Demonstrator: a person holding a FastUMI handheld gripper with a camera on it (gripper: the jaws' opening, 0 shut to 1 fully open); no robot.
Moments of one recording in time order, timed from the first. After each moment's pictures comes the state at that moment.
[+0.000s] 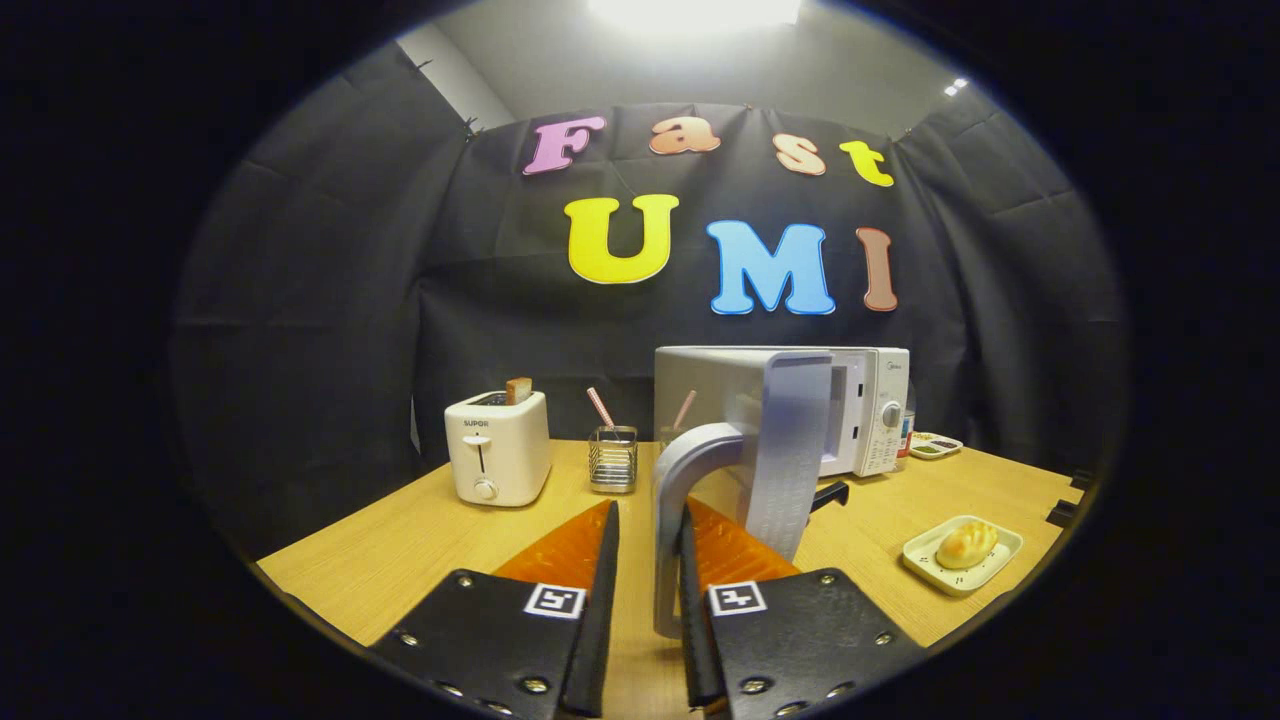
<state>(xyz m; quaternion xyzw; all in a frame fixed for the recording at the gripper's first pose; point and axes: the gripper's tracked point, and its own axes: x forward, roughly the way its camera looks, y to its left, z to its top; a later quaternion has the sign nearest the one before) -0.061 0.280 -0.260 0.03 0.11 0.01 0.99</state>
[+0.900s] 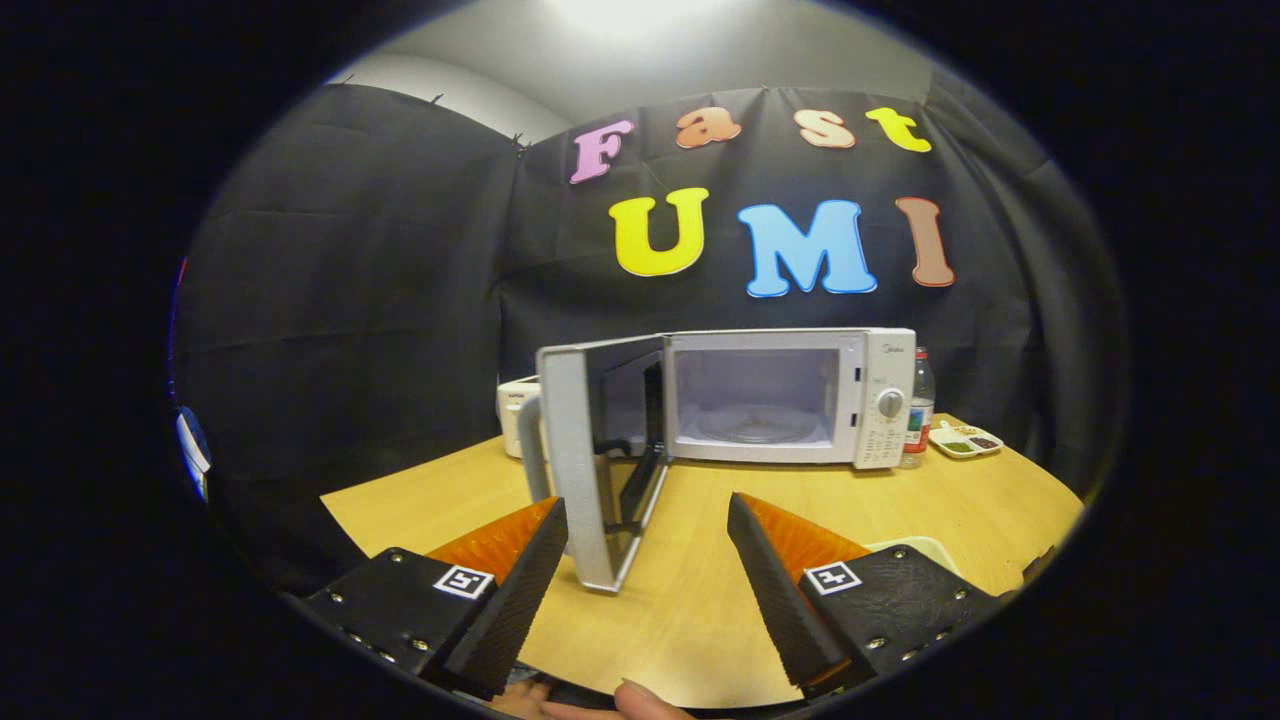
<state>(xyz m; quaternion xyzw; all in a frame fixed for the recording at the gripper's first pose) -0.121 0.099 -0.271 0.04 0.12 0.16 0.98</state>
